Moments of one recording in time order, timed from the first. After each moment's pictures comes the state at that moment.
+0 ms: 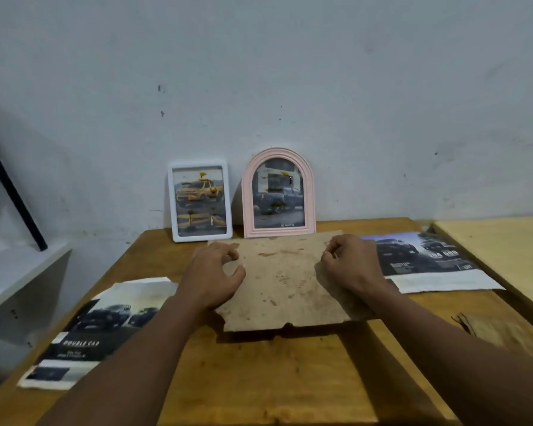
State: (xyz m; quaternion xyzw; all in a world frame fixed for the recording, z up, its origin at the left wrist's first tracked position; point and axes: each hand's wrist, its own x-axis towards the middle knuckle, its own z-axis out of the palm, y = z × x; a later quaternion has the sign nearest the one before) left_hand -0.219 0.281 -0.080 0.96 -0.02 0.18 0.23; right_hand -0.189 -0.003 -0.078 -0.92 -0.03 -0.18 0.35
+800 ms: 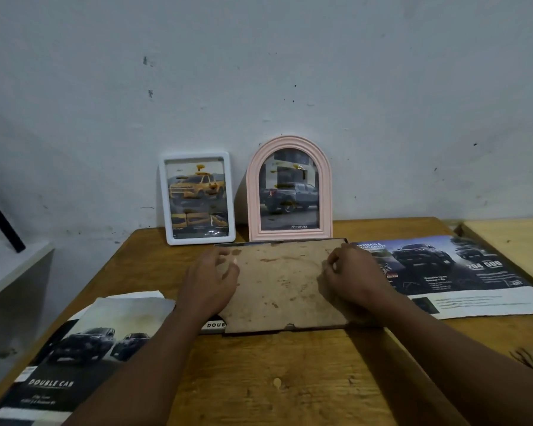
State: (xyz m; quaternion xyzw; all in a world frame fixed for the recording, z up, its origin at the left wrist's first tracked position) left_hand -0.162 0.297 -0.118 0.91 0.05 0.19 0.35; right_hand -0.136 0.018 -0.100 -0.96 -0.08 -0.09 0.25
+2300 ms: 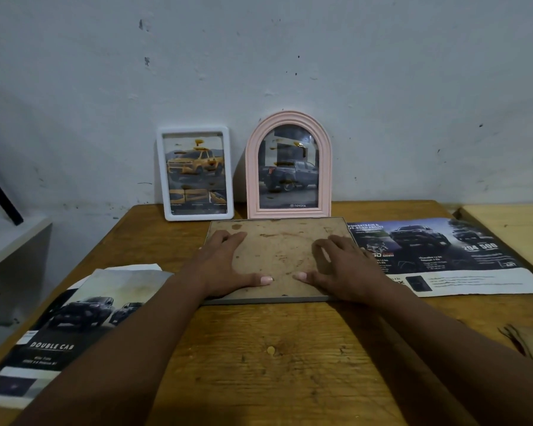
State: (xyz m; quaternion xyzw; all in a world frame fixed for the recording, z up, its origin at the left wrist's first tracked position) left_hand -0.168 0.296 -0.105 0.98 -0.01 -0.08 0.19; right_hand -0.160 0.018 -0.107 -0.98 -0.14 0.04 0.14
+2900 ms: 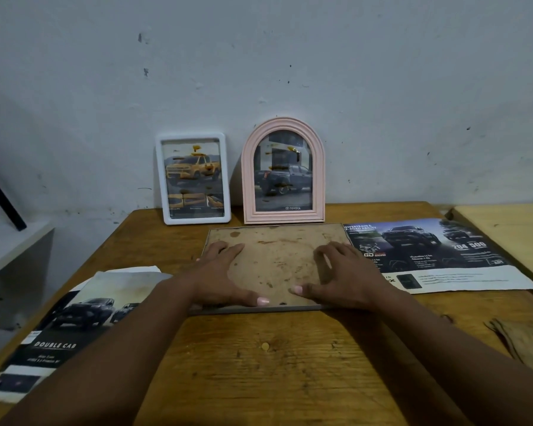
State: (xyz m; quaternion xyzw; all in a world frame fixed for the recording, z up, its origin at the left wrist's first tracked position) left_hand -0.186 0.295 -0.096 0.97 -0.03 -0.17 0.18; right_hand -0.177 0.006 -0.103 -0.98 -0.15 0.04 0.13
